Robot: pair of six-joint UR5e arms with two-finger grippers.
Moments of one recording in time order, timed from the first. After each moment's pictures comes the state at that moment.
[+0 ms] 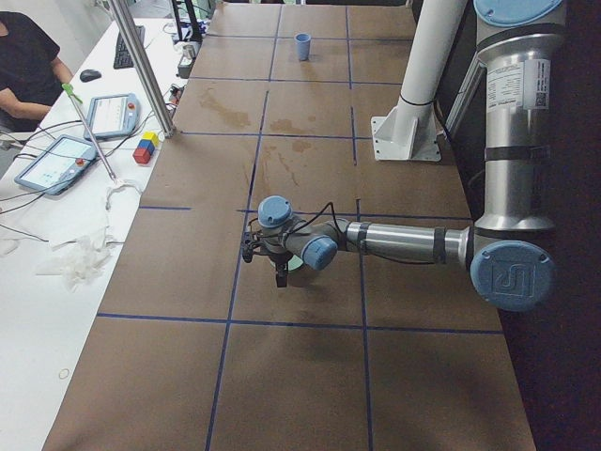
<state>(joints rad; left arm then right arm) -1.08 -1.49 -1.61 -2.06 -2.28 -0.70 1.56 -1.86 1.99 -1.68 2.37 -0.10</state>
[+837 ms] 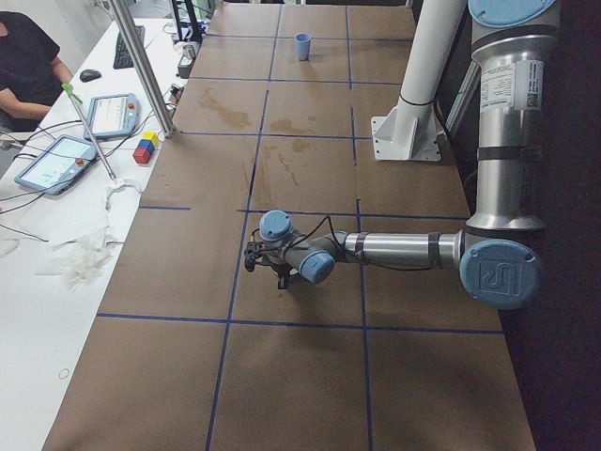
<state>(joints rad) -1.05 -1.52 -1.51 -2.18 -2.28 -0.70 1.55 -1.84 2.02 -1.68 2.38 -0.11</state>
